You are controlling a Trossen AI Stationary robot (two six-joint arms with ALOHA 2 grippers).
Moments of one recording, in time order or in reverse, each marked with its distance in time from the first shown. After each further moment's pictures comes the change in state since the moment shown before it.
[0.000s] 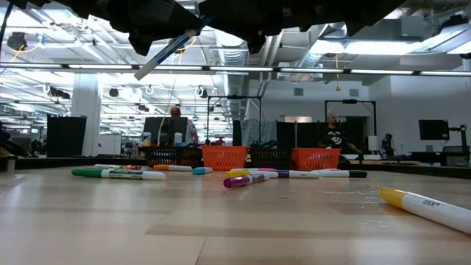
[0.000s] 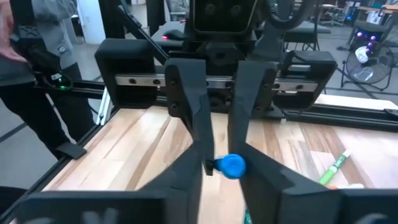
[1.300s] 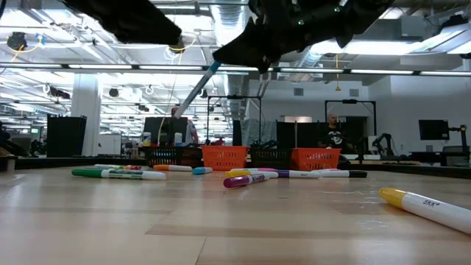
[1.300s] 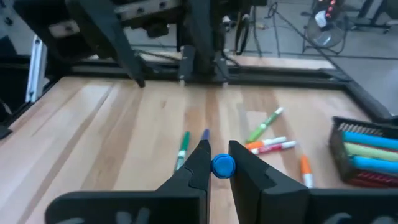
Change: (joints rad) left arm 0.020 -0.211 0.000 -0.338 -0.190 0.076; right arm -0.193 -0.059 0.000 -0.190 -0.029 -0.026
